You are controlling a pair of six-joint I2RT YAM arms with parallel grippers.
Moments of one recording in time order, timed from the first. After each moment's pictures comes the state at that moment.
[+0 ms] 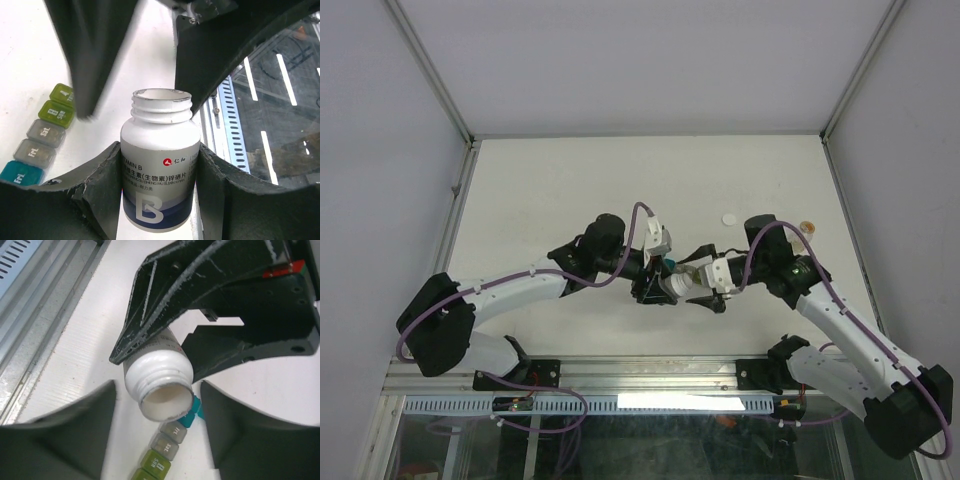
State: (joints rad) left arm -0.86 1.39 0.81 0.19 0.82 -0.02; right arm 0.54 0.90 0.71 -0.54 -1.02 -1.16
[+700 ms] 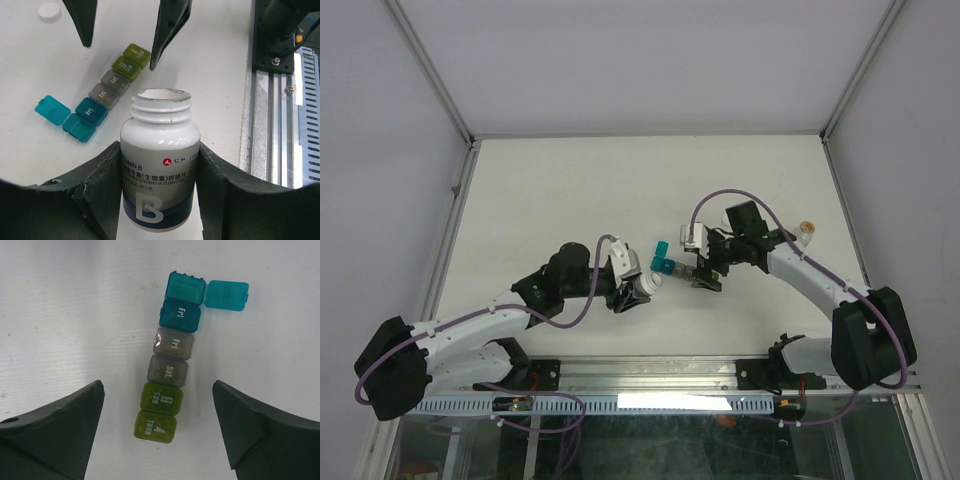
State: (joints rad) left arm -0.86 1.04 0.51 0.20 0.47 0.13; right arm 0.41 1.30 0.78 -0.49 -0.68 -0.92
